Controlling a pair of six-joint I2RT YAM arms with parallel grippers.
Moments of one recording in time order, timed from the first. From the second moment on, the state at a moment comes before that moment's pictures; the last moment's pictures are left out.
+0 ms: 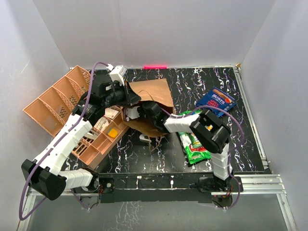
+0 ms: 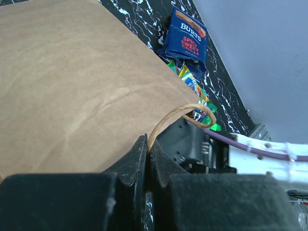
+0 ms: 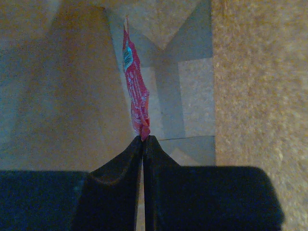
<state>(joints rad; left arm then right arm) -0.48 1.22 1.23 -0.42 0.31 -0.45 0.82 2.02 1.20 0.45 0.21 -1.14</state>
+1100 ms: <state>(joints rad) -0.48 1.34 1.42 -0.38 0.30 -0.73 0.93 0.78 0.96 -0.29 -0.02 -0.20</state>
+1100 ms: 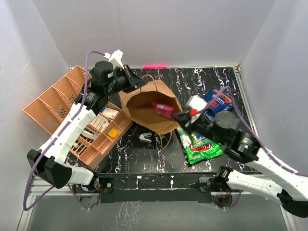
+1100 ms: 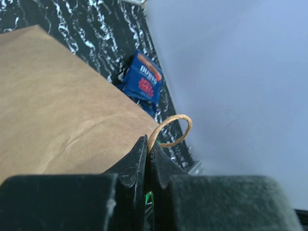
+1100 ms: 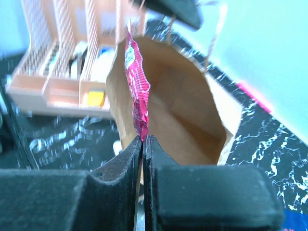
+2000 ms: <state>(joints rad) -0.14 1.60 1.44 -0.10 0.41 -1.21 0.93 0.71 1.12 -0.44 0.52 0.12</state>
